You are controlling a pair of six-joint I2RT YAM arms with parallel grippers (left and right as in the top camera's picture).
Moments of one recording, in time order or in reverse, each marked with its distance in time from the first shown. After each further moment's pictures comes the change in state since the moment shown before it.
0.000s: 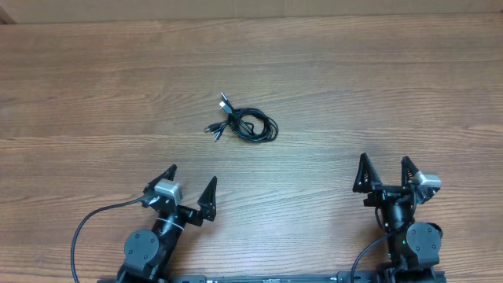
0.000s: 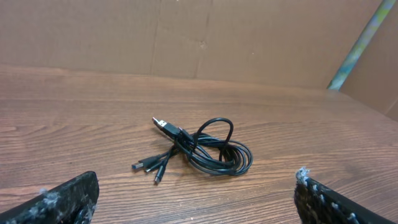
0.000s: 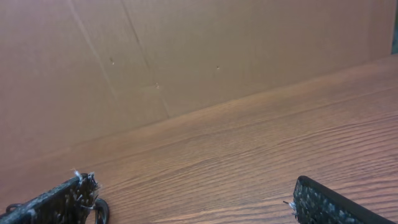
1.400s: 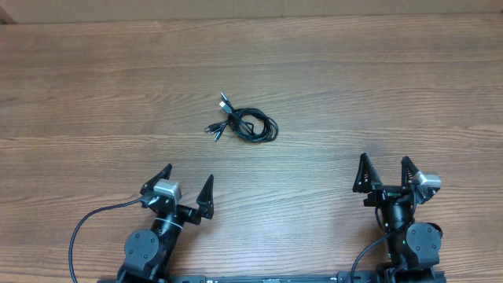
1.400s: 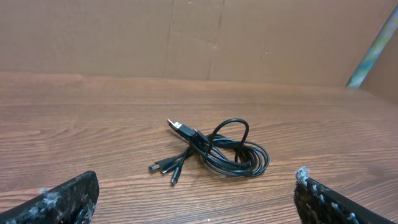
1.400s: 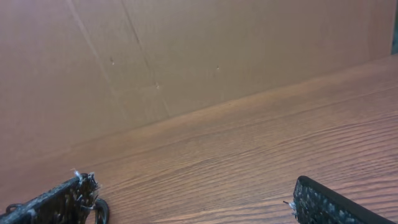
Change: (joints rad) left arm 0.000 0.000 0.000 -0.003 -0.052 0.050; right arm 0.000 0.000 0.000 0.000 0.000 0.000
